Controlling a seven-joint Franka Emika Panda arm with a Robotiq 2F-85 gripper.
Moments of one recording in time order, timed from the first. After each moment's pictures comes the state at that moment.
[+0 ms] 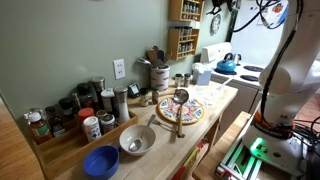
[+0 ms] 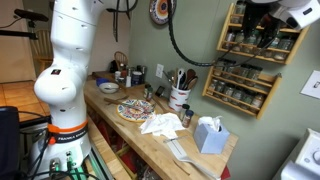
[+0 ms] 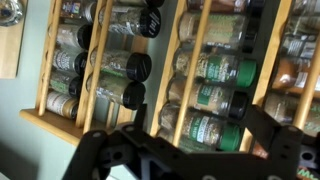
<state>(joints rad) -0.42 0.18 -0.47 -1.41 1.16 1.87 0.05</state>
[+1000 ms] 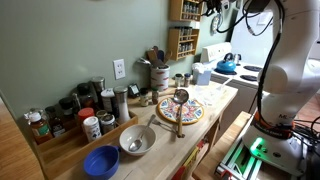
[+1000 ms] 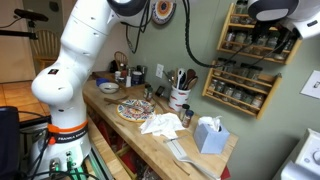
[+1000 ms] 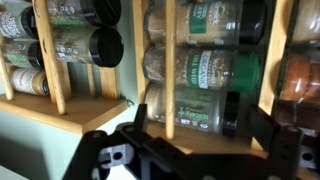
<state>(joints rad) -0.48 0.38 -0.37 -1.20 1.20 2.13 0.30</state>
